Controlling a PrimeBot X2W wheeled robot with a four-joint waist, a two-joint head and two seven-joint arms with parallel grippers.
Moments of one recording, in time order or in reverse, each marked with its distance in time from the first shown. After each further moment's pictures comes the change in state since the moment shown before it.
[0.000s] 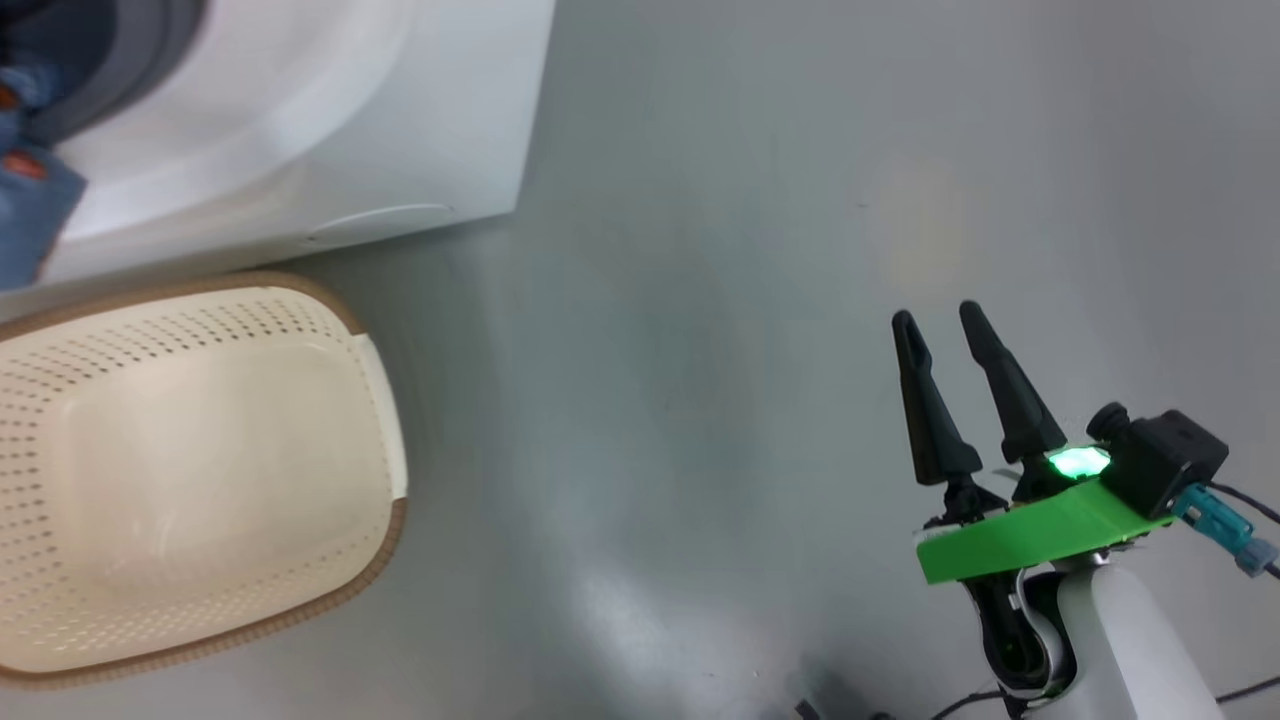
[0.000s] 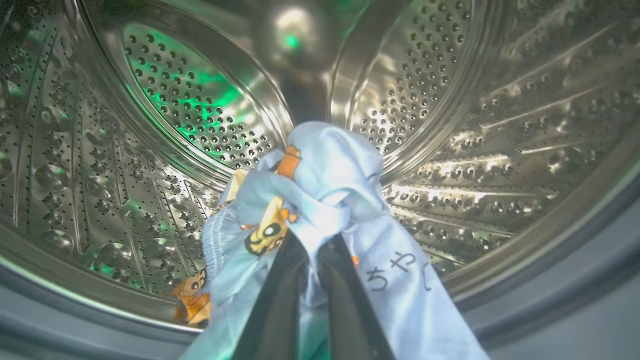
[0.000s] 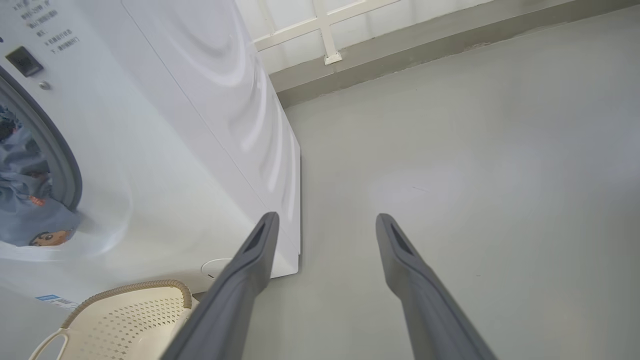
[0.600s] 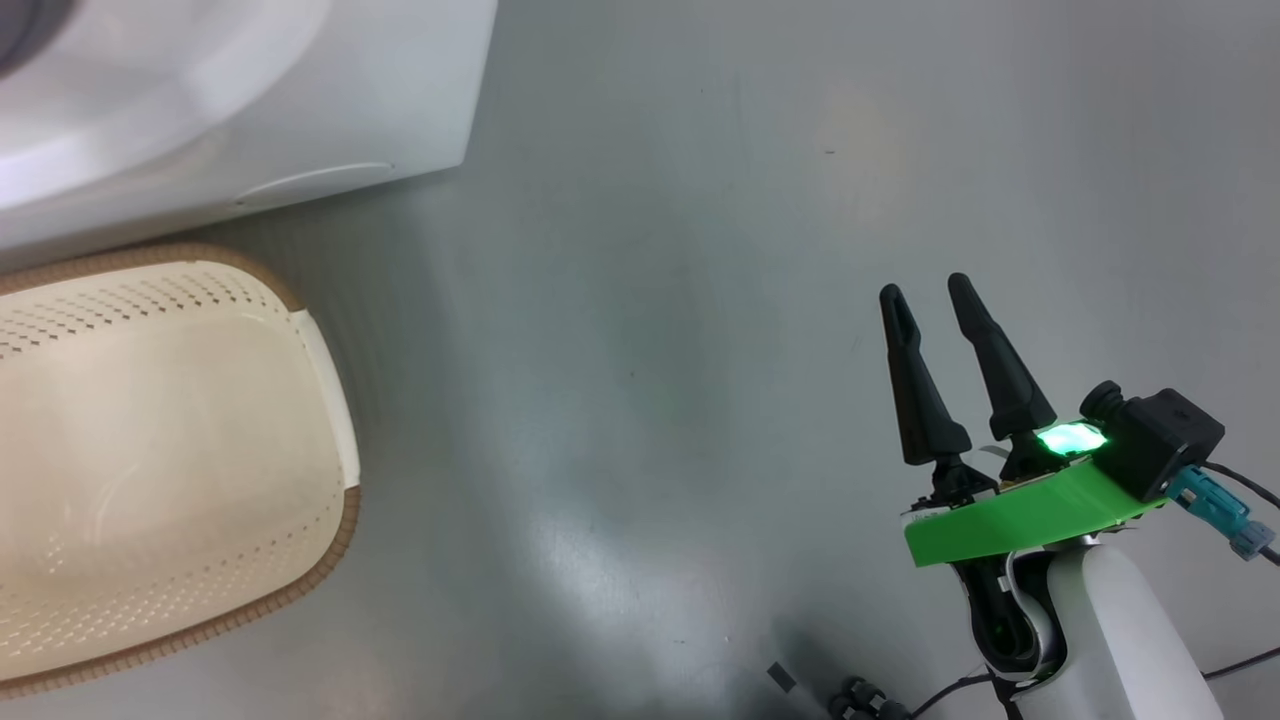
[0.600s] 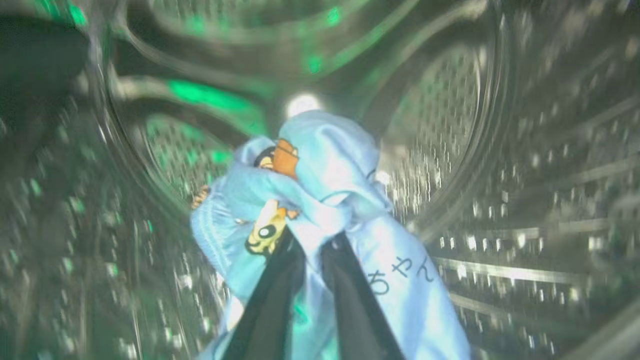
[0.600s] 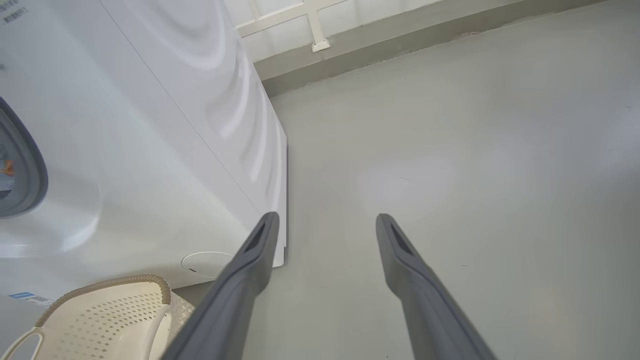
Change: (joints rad) left arm -0.132 0.037 0.134 -0.183 0.177 0.018 0.000; right arm -0.036 0.011 0.011 -0.013 0.002 0.000 0.000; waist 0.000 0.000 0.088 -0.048
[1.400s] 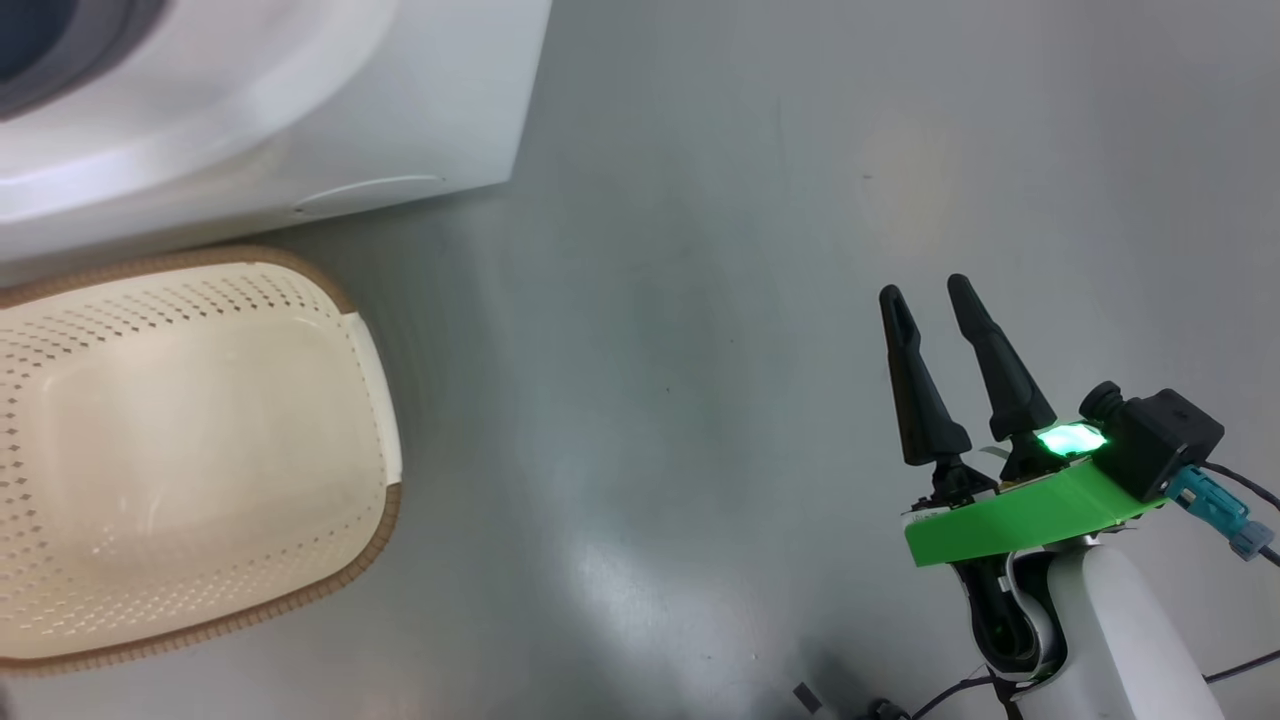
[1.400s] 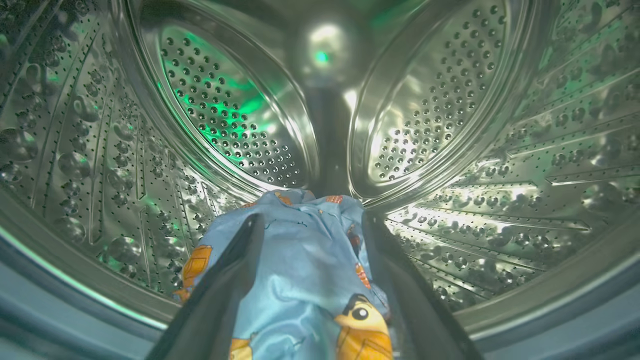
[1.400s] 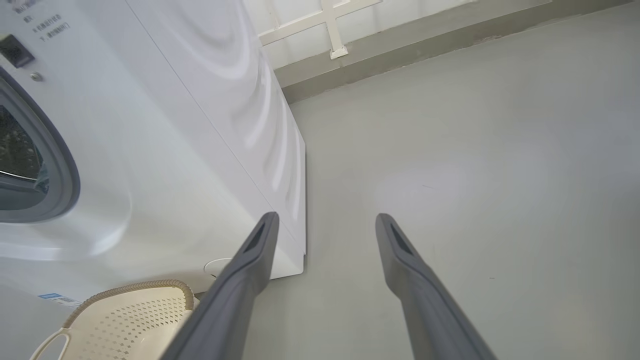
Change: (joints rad) left arm 0.124 -0.102 0.059 0.103 -0.075 -0.017 0.000; right arm 0.000 0.001 0.003 0.002 0.000 0.000 0.000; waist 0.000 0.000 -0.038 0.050
